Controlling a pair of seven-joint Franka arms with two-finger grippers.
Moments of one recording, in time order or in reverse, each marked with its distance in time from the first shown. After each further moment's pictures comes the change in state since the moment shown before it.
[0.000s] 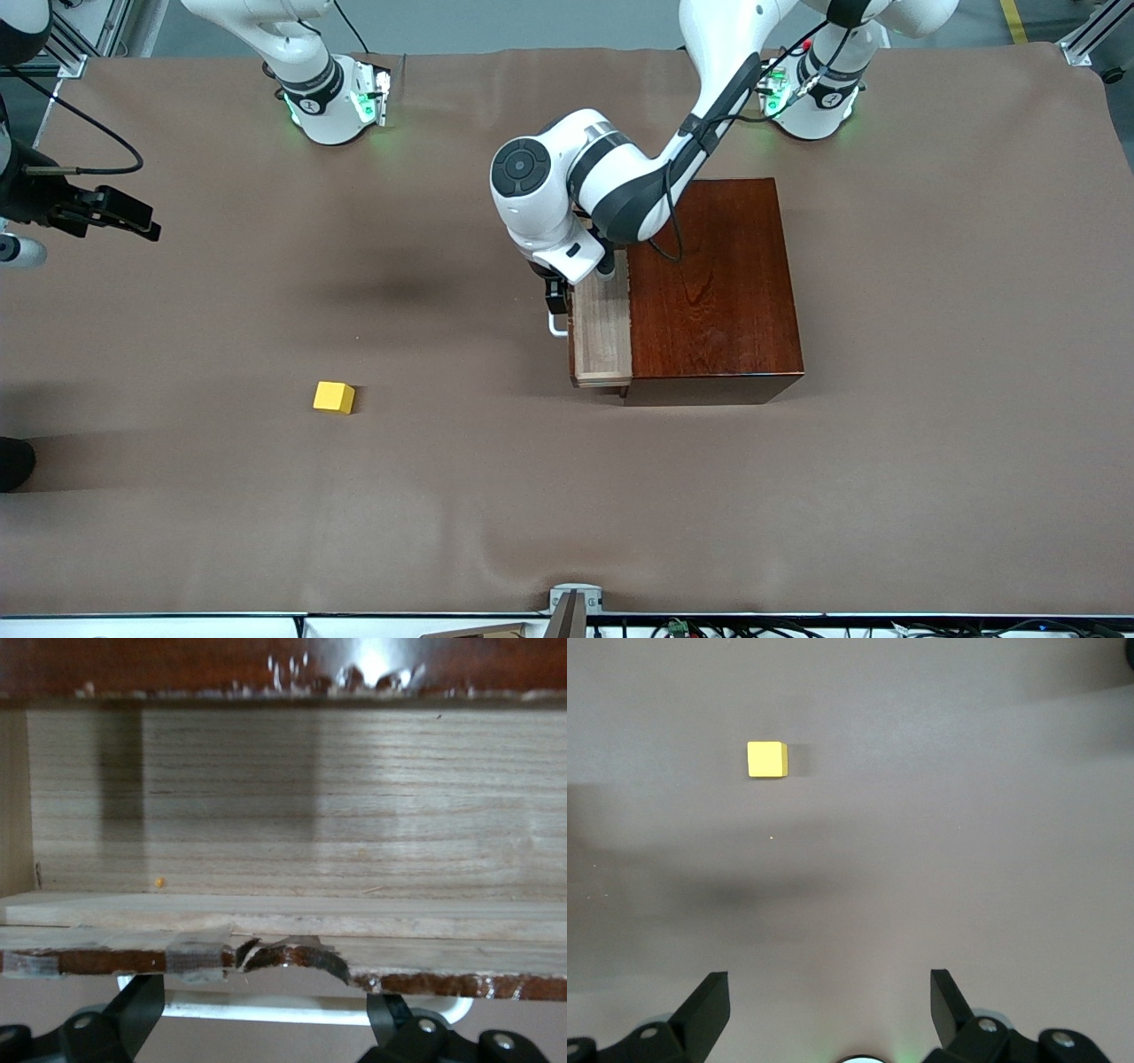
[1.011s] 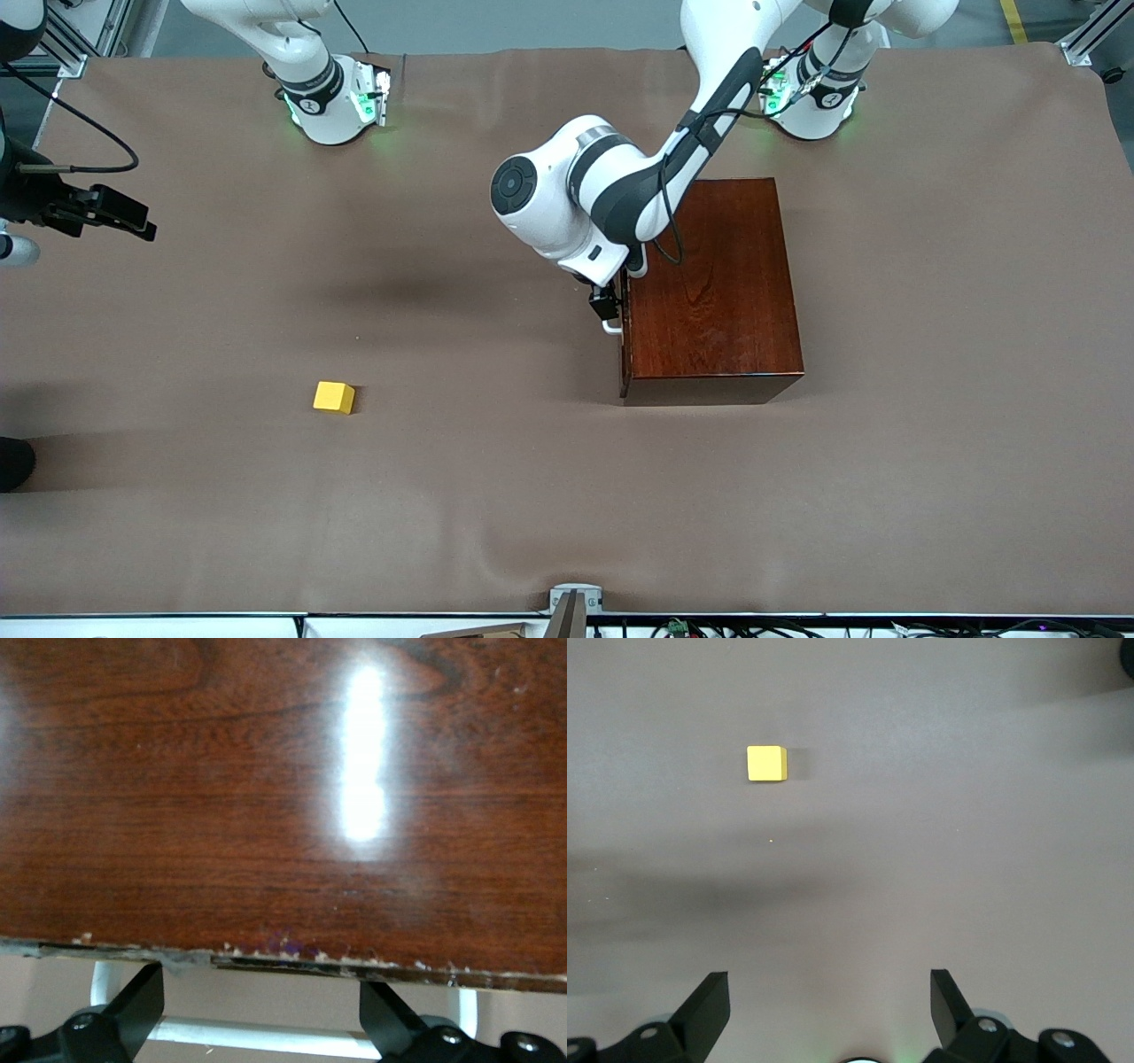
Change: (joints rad) left arm 0.001 -0.001 0.013 -0.019 0.184 -0.217 -0.071; right arm 0.000 0.000 -0.003 0.008 0.000 0.000 0.000
